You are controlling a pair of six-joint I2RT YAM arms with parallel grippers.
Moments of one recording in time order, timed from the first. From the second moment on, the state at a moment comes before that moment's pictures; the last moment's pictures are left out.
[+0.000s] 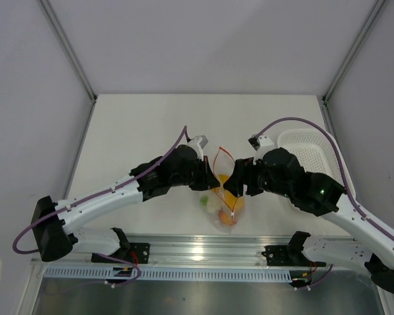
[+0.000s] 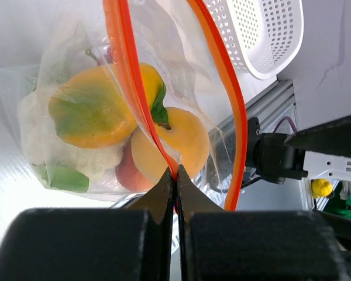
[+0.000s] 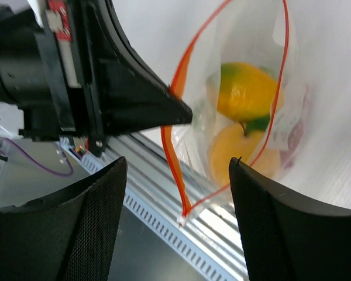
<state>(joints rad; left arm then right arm) -0.97 1.25 1.04 -0.38 0.07 -0.84 0.92 0.93 1.14 -0.75 0.04 0.59</state>
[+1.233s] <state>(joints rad) -0.97 1.26 1.06 -0.40 0.04 -0.90 1.33 1.16 1.18 -1.07 0.45 0.89</state>
